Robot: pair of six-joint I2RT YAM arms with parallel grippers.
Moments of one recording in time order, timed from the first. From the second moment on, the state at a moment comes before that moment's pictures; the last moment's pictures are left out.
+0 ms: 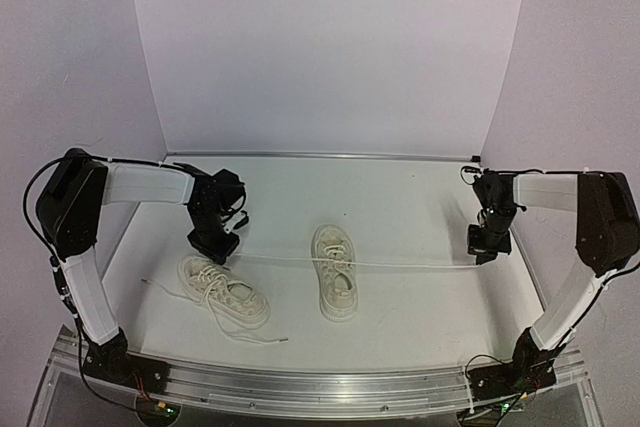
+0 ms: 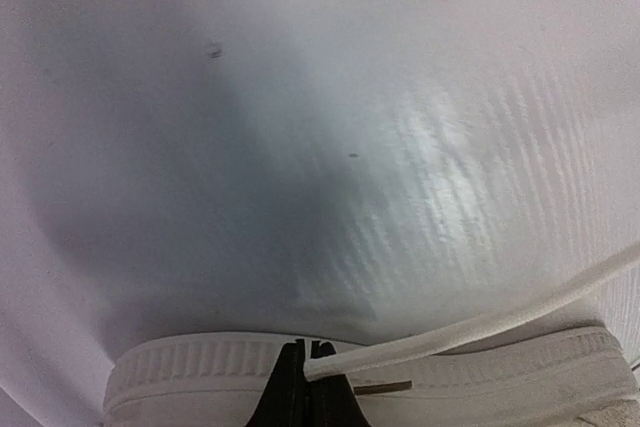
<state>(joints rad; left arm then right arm) -0.59 1.83 1.21 -0.85 -0.03 -0.07 0.11 1.69 1.05 -0.84 0.10 0.35</state>
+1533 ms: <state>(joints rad) -0.78 1.89 1.21 -0.36 0.36 0.47 0.11 1.51 1.33 -0.76 -0.63 0.24</state>
